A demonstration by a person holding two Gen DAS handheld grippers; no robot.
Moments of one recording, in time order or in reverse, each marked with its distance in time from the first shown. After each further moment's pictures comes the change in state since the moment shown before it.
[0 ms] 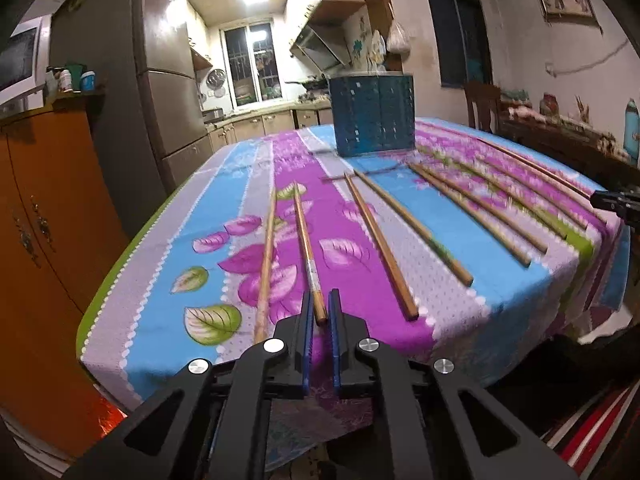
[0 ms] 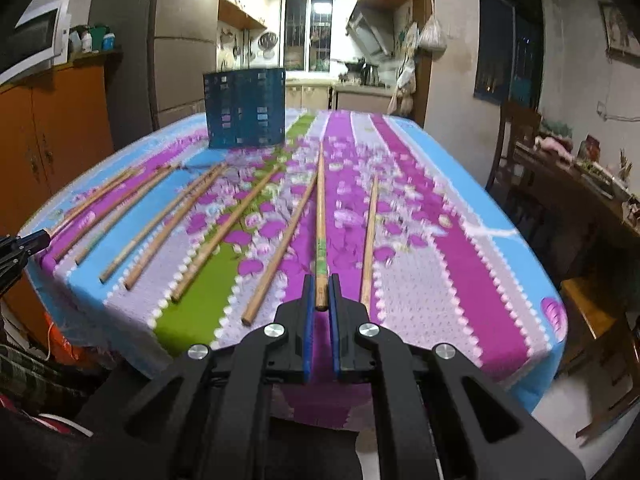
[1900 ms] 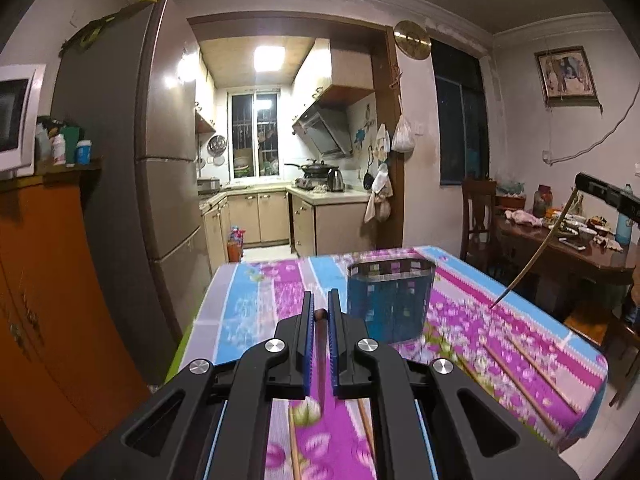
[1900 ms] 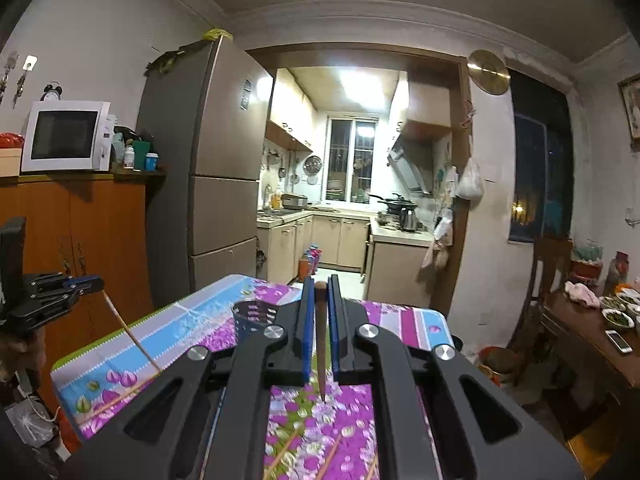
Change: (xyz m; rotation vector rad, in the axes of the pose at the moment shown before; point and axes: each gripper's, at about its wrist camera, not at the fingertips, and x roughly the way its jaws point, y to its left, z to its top) left arm -0.008 0.053 0.208 -0.075 -0.279 -0.070; right arm -0.049 -0.015 0.239 -0.100 -0.443 0.159
